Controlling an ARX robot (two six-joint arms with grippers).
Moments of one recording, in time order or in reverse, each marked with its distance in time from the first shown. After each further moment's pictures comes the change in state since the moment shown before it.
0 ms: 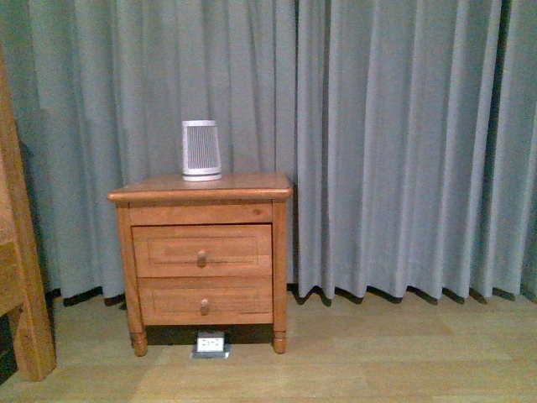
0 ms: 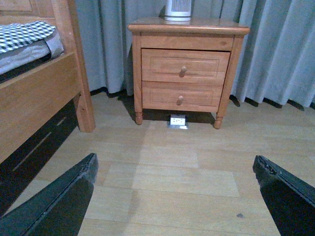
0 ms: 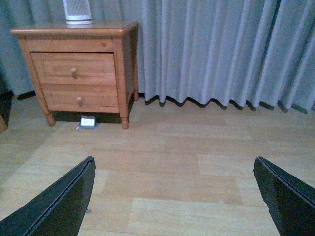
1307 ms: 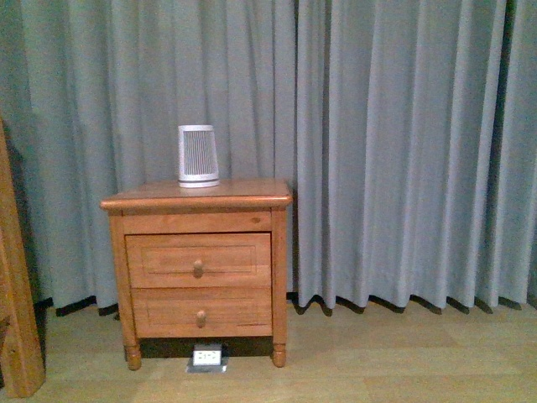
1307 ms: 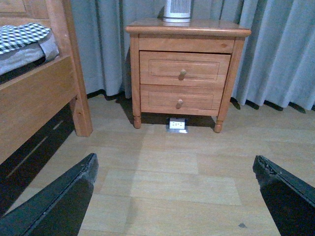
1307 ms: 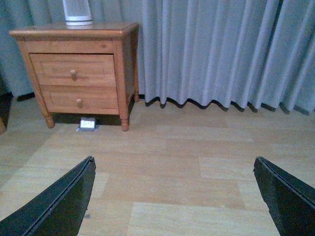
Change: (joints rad) left arm 0.000 0.000 0.000 0.000 0.000 0.000; right arm 0.000 0.000 0.000 0.000 0.000 0.000
